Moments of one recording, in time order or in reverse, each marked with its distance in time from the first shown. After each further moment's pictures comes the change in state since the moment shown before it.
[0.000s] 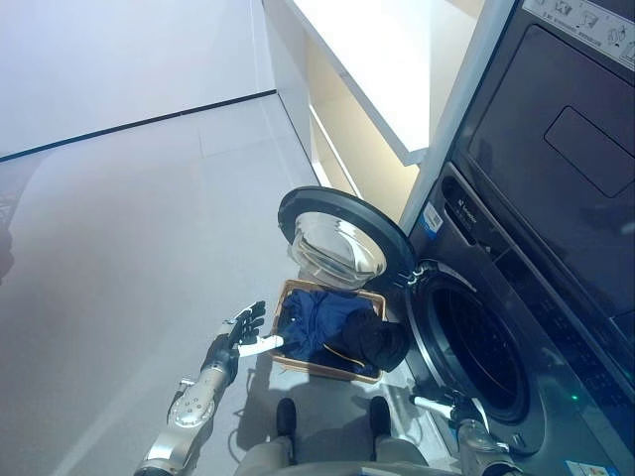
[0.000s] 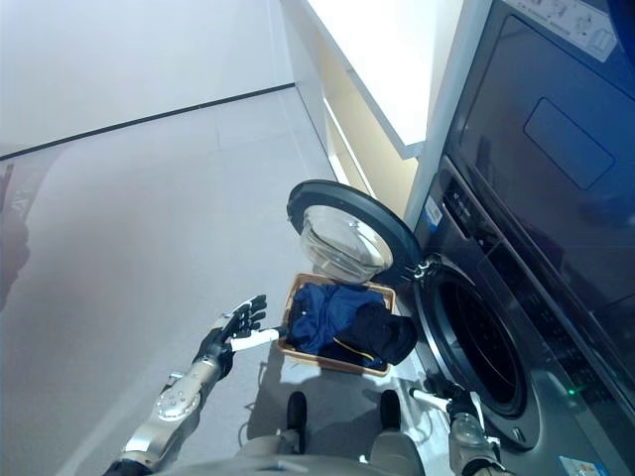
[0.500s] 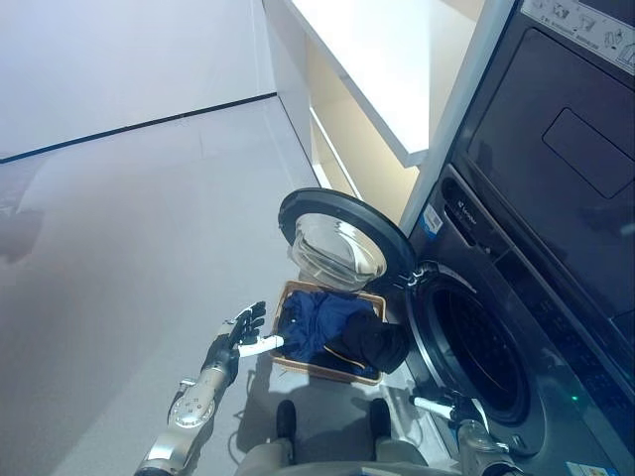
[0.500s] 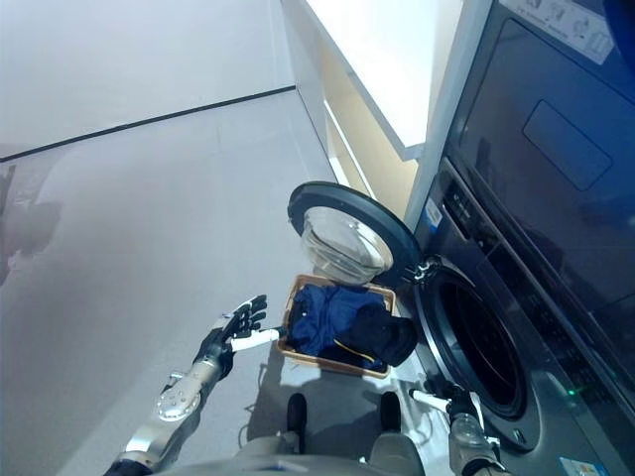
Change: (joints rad) left arm 0.003 -0.002 0.000 0.000 -0.001 0.000 0.000; right arm 0.002 0.000 0.000 0.000 0.000 0.004 0.003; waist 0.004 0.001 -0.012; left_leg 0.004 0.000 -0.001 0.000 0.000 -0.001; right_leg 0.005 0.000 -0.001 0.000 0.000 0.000
